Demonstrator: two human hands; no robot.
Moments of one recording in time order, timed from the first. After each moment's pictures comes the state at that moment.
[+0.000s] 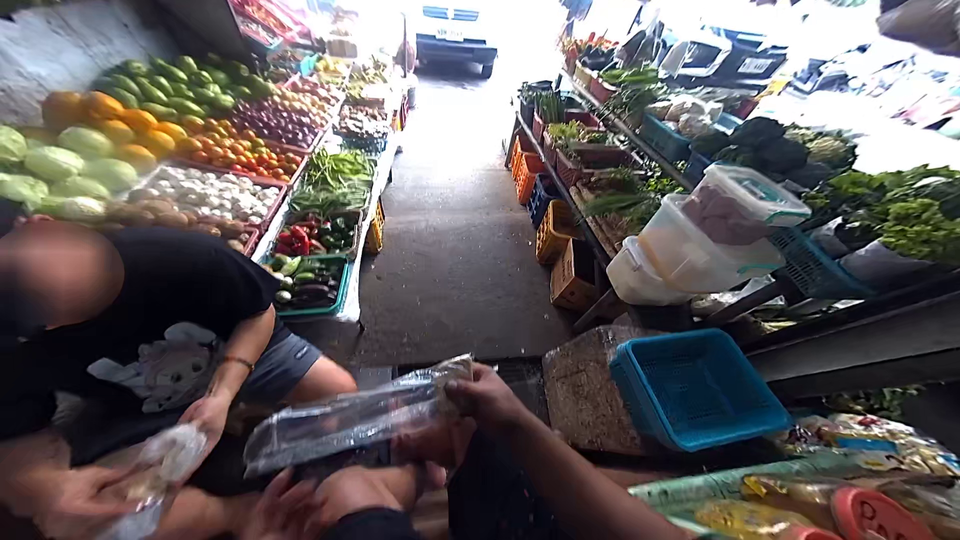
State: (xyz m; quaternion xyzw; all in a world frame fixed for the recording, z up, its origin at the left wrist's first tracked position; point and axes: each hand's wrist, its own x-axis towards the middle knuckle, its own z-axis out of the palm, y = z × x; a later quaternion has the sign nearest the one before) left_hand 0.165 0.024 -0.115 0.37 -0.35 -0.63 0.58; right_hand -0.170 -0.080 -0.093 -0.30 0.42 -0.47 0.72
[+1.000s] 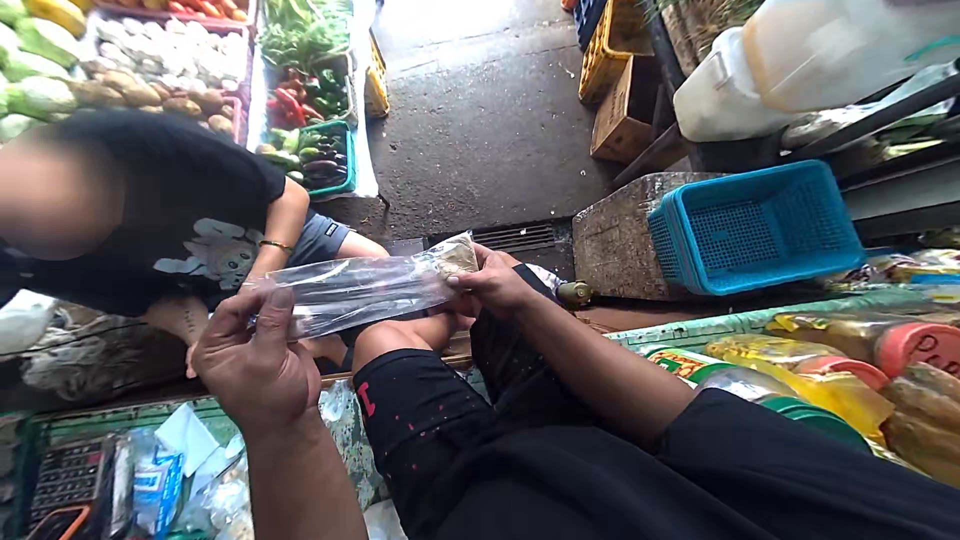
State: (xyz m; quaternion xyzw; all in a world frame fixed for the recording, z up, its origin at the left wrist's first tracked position) left_hand 0.097 -0.044 0.009 0.51 -0.49 -0.35 0.61; right_hand -0.159 -0.048 -0.126 -0.26 0.36 -0.48 0.76
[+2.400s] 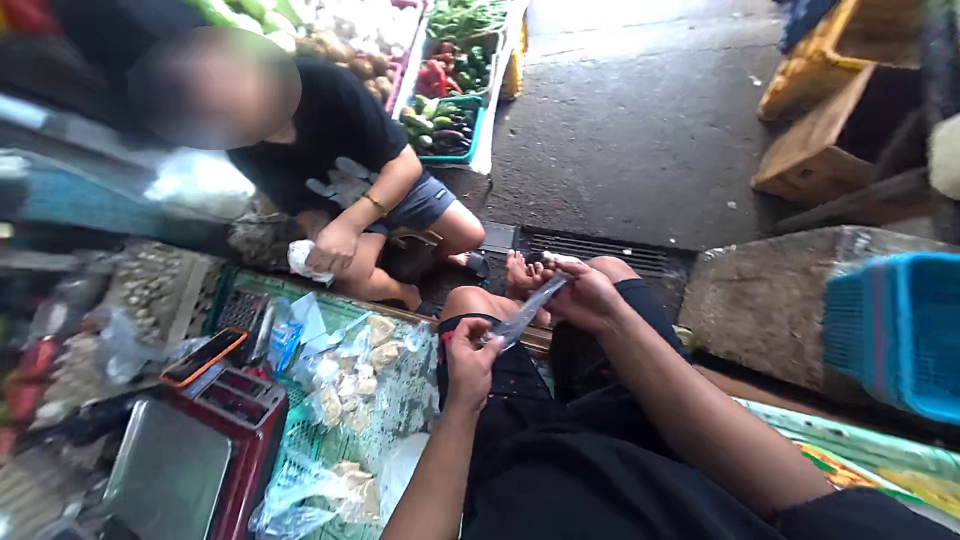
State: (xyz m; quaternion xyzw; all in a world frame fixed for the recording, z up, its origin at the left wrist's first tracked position) left_hand 0.072 0.082 -0.114 0.64 -0.33 -0.50 0.48; right_hand -0.119 -0.046 -0.136 0.05 0.40 -0.40 0.82
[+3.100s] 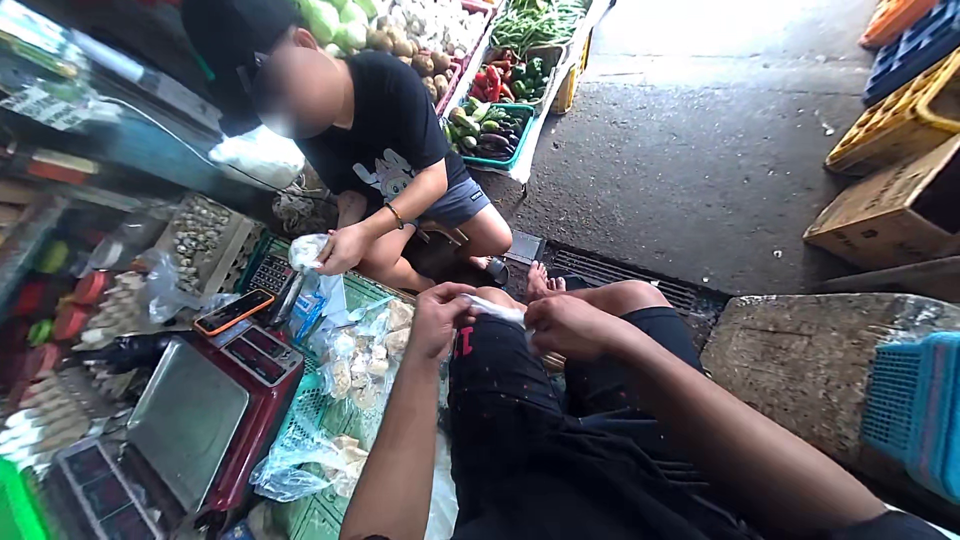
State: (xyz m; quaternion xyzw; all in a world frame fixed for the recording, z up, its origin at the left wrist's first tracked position) left_hand 0.148 0.034 -0.061 0.61 -0.28 -0.55 0.50; right_hand -0.086 -0.055 -0.068 -0.81 0.28 0.07 0.50
